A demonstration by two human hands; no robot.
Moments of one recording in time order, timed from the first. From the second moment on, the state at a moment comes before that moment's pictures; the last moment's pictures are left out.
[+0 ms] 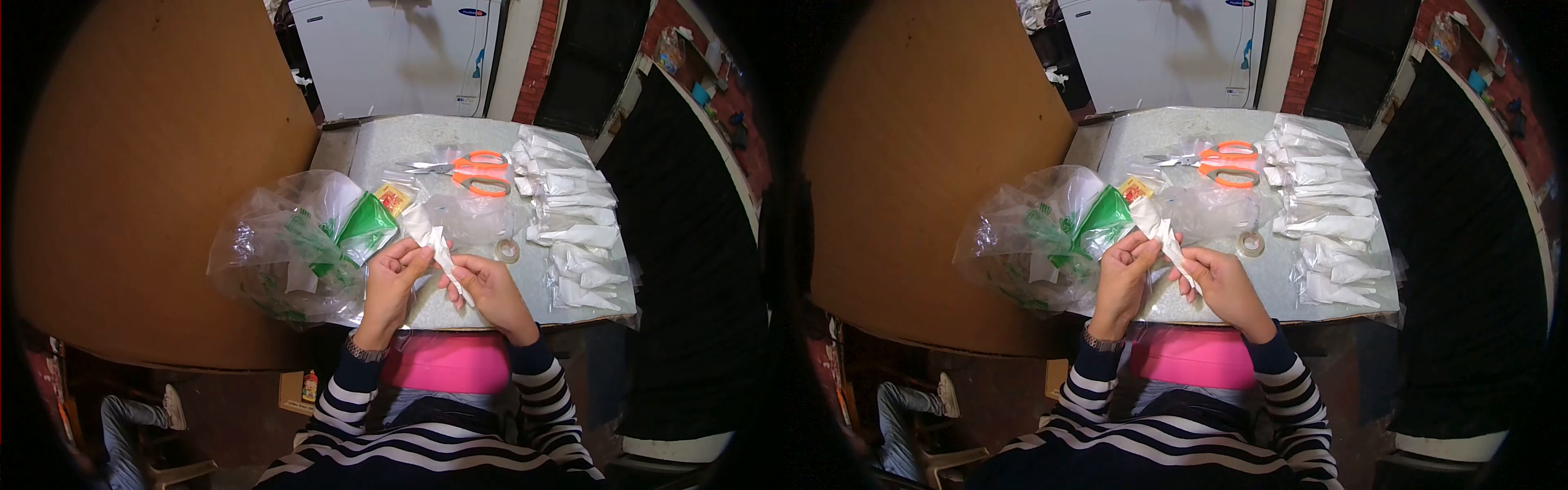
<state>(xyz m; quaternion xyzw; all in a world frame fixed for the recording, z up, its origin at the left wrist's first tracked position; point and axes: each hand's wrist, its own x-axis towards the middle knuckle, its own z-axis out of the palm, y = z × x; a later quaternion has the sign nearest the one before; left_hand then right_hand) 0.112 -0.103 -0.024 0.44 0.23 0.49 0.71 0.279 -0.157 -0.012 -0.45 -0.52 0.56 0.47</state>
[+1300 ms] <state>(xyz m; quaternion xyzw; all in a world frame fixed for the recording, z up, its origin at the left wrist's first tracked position) 0.119 -0.107 -0.026 0.43 0.29 0.50 0.69 0.257 -0.274 0.160 -0.14 -0.73 0.24 0.62</state>
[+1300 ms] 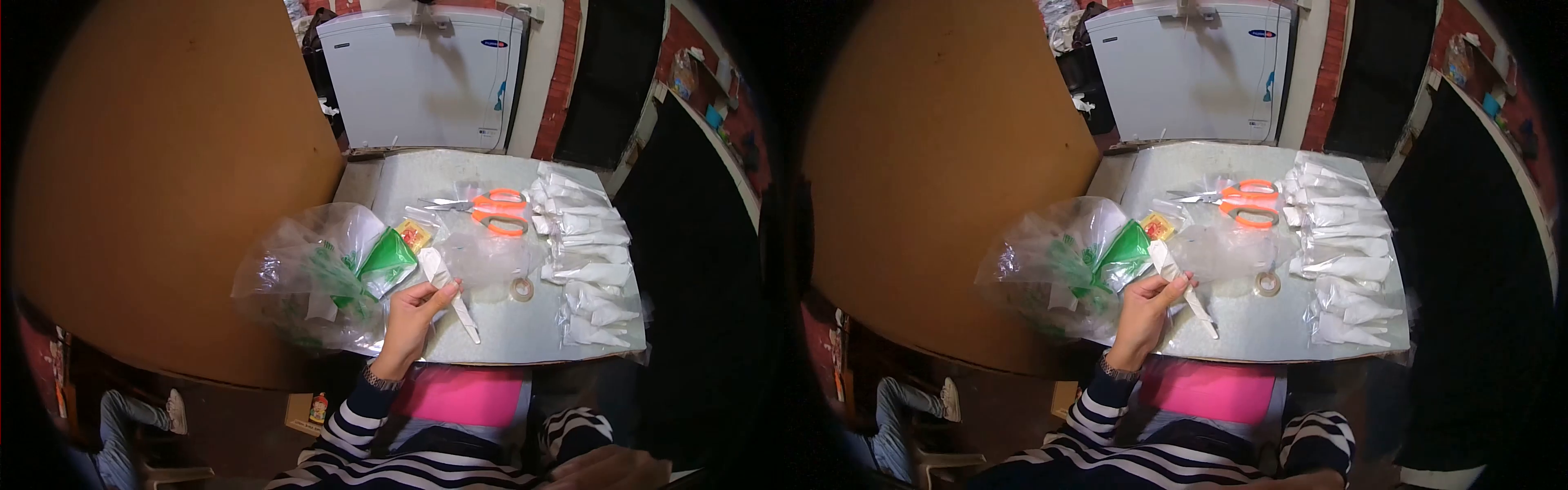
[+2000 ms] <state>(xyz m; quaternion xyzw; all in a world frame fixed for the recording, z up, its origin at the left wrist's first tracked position) 0.119 -0.107 -0.025 0.45 0.33 0.49 0.67 0.230 -0.311 0.203 -0.29 -0.37 0.32 0.82</state>
